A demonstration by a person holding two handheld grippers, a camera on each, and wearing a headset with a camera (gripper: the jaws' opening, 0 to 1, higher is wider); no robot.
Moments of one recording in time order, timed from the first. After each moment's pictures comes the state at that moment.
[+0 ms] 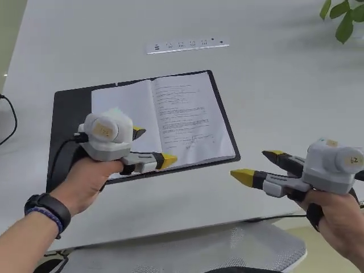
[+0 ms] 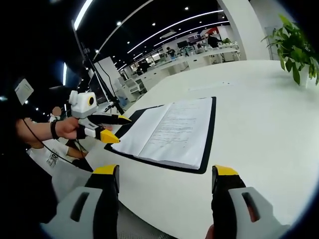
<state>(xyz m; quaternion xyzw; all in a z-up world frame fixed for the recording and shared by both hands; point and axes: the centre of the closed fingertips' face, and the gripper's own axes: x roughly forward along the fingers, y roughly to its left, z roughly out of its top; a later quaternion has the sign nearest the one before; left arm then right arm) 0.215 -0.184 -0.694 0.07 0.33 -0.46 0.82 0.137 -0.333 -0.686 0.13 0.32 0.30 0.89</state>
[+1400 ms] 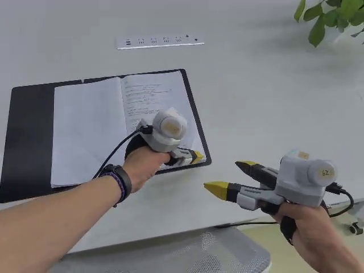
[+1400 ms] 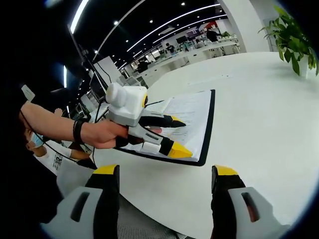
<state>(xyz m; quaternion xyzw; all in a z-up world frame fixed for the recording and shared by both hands) 0.246 -0.322 -0.778 0.15 0.34 -0.48 0.80 0.133 -0.347 -0.696 0.15 0.34 0.31 0.88</state>
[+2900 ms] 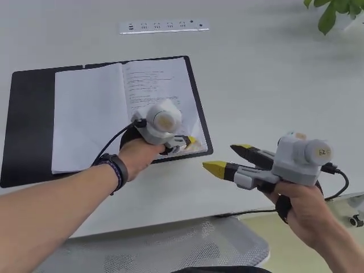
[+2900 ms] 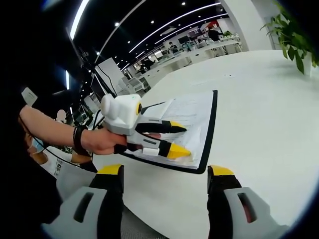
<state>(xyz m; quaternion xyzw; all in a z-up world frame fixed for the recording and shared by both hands) 0.256 -0.312 -0.776 0.14 0.31 -0.48 0.81 0.152 -0.345 -0.702 0.16 0.34 0.32 0.87</state>
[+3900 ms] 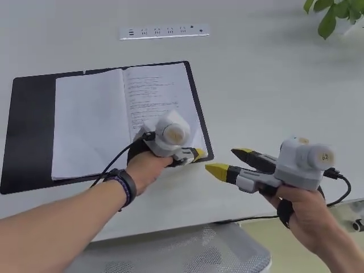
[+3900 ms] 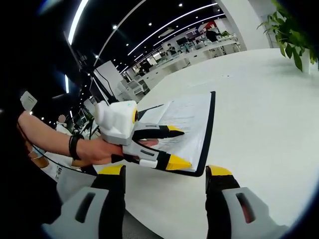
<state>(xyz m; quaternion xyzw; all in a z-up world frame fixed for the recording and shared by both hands) 0.249 -0.319 -0.780 0.15 0.31 -0.46 0.82 0.159 -0.348 -0.702 0.17 0.33 0.31 0.87</state>
